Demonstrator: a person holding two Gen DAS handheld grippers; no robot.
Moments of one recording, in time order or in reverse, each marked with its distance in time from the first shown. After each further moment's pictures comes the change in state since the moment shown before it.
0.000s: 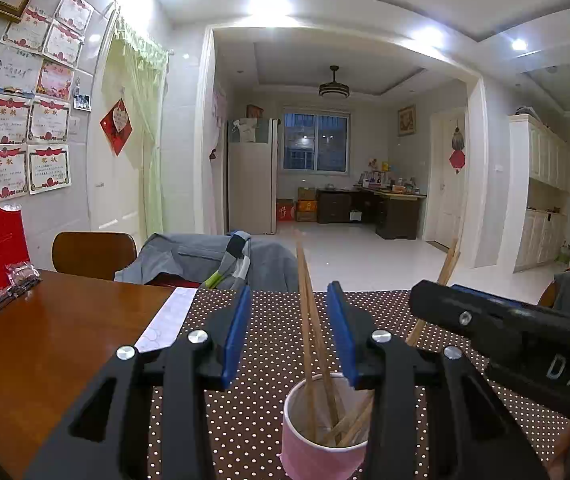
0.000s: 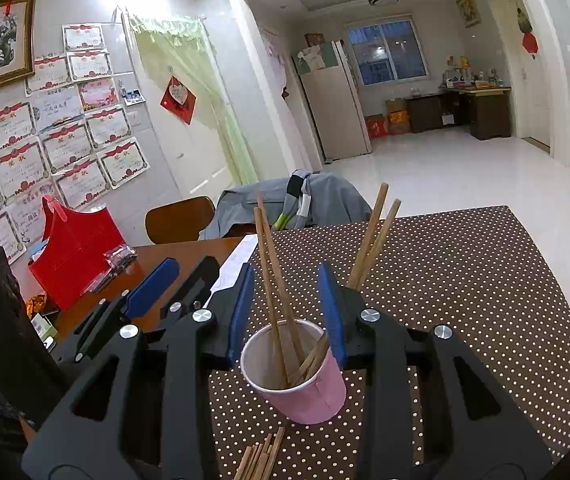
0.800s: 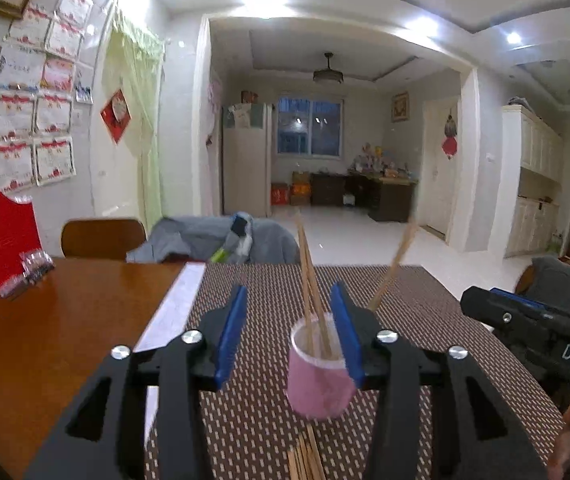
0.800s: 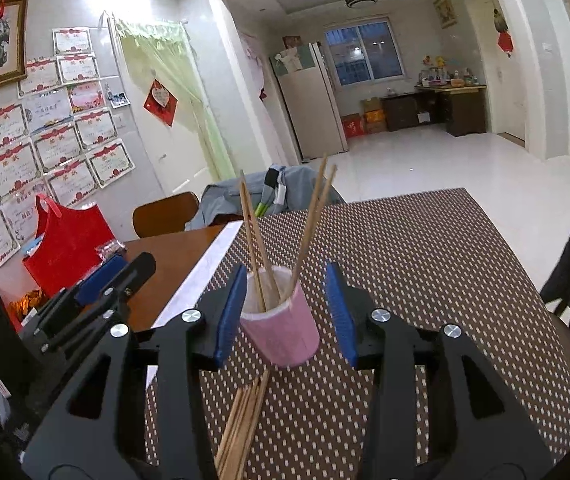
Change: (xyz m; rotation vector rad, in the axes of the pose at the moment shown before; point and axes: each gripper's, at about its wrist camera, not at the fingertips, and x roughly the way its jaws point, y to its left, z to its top) left arm -0.079 0.017 -0.008 -0.003 0.084 -0.037; right arm -0.085 -0.004 -0.042 0.029 0.005 -0.090
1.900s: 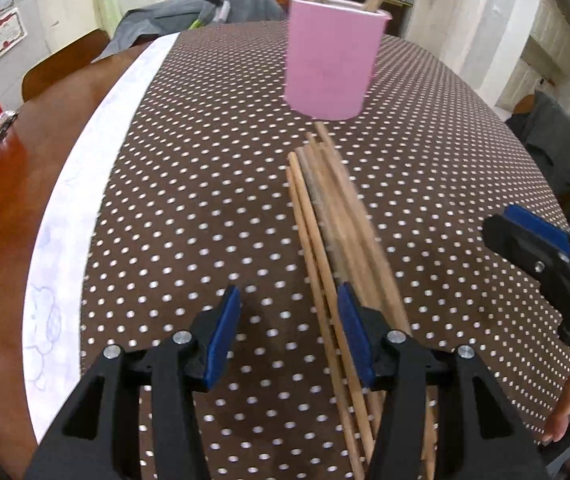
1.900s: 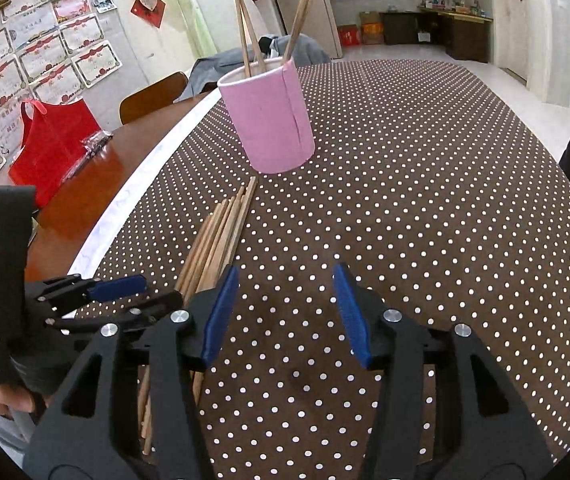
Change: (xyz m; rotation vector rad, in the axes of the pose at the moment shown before) left arm 0.011 0.031 -0.164 0.040 0.736 -0.065; right arm 0.004 -0.001 -0.136 -0.020 0.354 -0.038
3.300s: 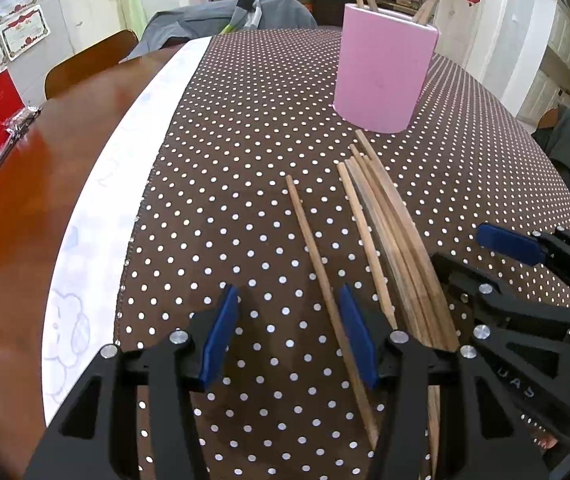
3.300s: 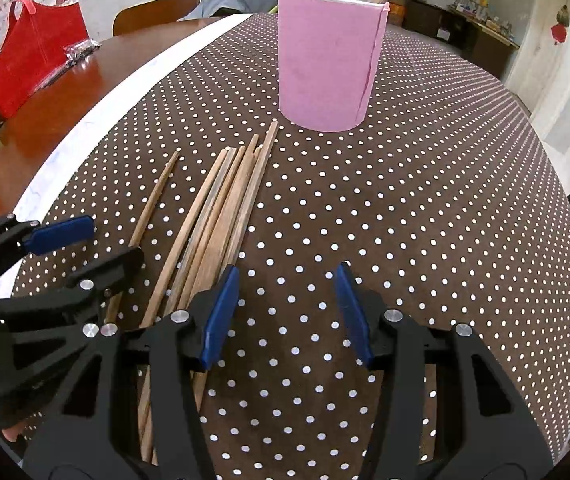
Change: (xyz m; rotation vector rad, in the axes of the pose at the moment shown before) left arm 0.007 0.024 0.017 -0.032 -0.036 0.066; right arm 0.071 0.055 0.012 -0.220 0.187 -0.152
